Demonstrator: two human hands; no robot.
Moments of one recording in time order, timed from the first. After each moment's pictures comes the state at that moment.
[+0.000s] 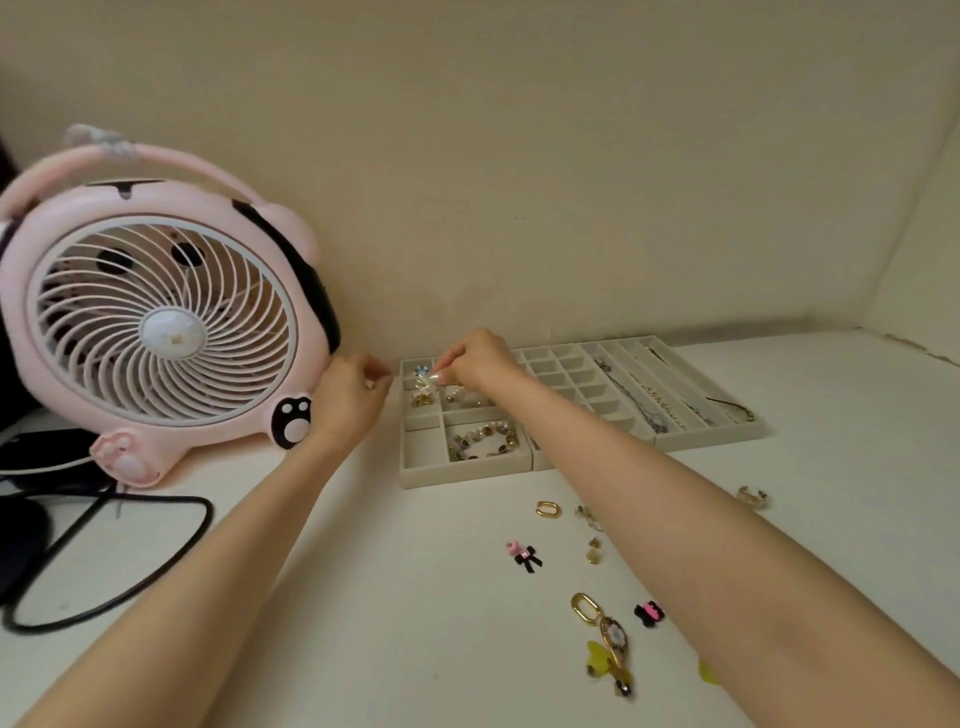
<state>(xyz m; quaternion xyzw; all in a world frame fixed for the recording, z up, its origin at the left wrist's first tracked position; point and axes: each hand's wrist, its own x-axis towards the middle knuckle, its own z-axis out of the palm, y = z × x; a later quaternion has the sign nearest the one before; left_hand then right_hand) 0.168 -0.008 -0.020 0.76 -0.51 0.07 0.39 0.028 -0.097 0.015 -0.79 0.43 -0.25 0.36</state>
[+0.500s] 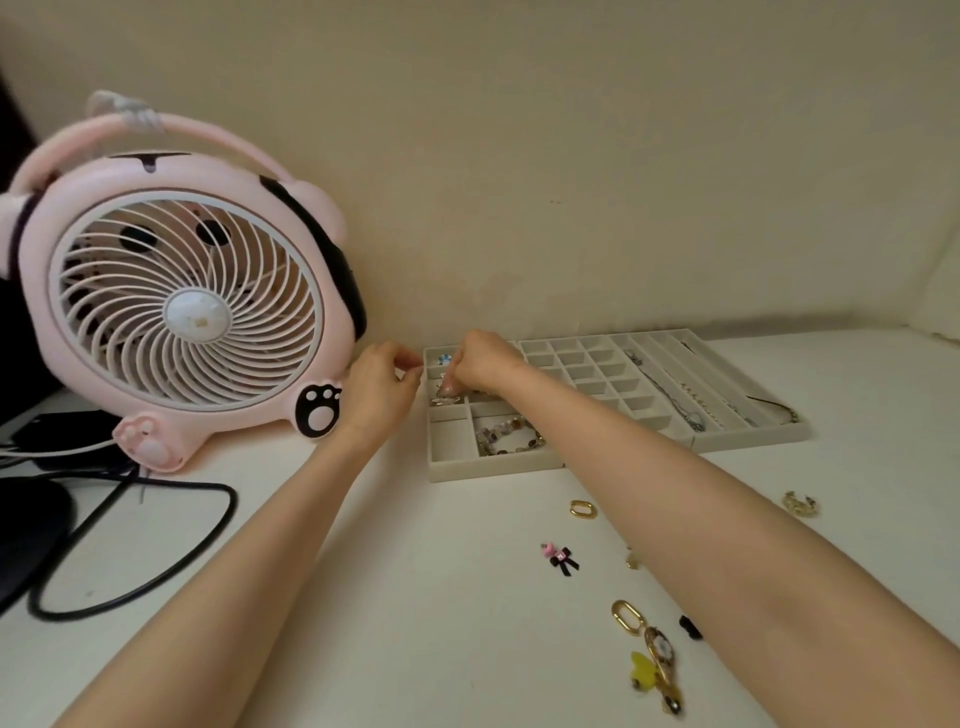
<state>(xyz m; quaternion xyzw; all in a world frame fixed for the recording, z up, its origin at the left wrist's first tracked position) 0.159 -0.003 -0.019 0.74 -0.51 0.04 0.43 0.064 -0.108 0.004 -0.86 0.45 -0.11 0.21</state>
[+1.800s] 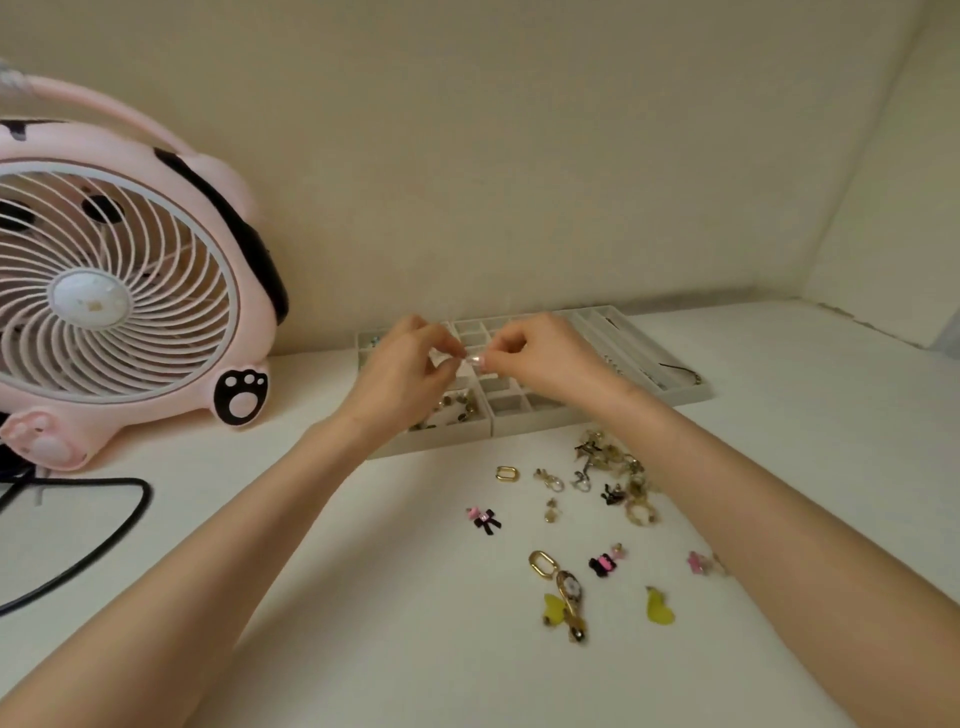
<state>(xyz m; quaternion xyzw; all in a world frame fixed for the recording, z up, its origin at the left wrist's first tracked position) 0.063 0.013 0.014 0.66 -0.67 0.01 0.34 -0.092 -0.043 0.038 -0.85 0.41 -0.24 0.24</state>
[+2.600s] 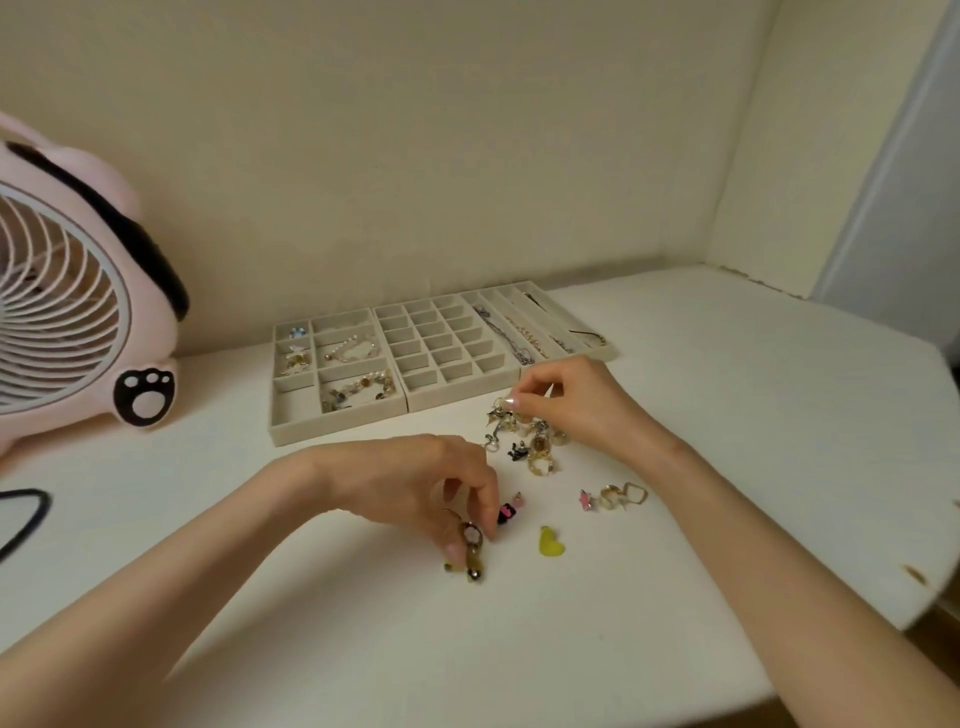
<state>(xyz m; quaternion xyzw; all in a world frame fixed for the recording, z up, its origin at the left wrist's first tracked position) -0.020 0.065 0.008 0.43 -0.85 -0.30 0.00 -0.208 -0.016 -0.011 -0.80 0.43 -0.30 0.30</state>
